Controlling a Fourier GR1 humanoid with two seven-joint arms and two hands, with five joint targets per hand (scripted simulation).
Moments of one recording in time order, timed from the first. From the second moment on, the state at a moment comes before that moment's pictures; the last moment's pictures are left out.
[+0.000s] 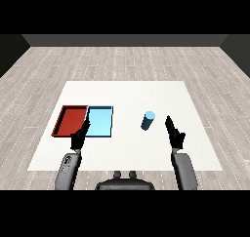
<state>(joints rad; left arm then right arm) 0.01 0.10 -0.04 -1.55 -0.04 -0.03 0.00 0.00 -0.11 -0.01 -1.55 0.02 -0.01 -0.03</state>
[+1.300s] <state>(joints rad) 0.01 0.06 0.06 -1.59 0.09 -0.12 -0.33 -0.25 -0.06 -0.09 -1.32 -0.12 0.10 -0.23</state>
